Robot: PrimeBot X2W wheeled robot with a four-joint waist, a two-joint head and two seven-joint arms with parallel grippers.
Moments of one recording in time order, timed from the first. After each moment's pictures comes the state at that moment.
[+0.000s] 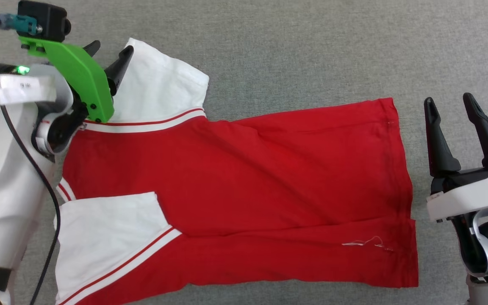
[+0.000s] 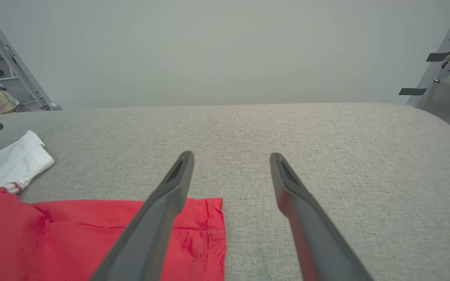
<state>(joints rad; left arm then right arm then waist) -0.87 0.51 -0.45 0.44 -0.75 -0.10 0.36 -0.19 -0.13 -0.02 -0.23 0.26 0.13 0.04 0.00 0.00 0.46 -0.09</state>
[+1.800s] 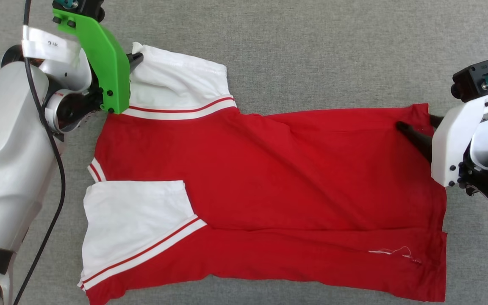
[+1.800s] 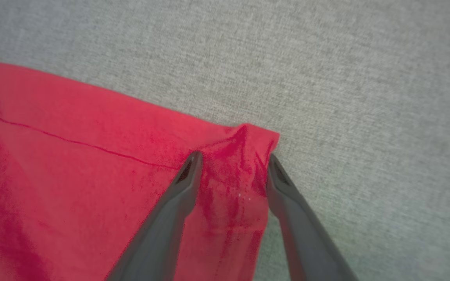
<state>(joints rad) -1.01 0.52 -0.61 0.47 -0.88 -0.12 0.63 -0.52 -0.42 0.25 0.09 0.57 0.13 0.81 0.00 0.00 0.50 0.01</state>
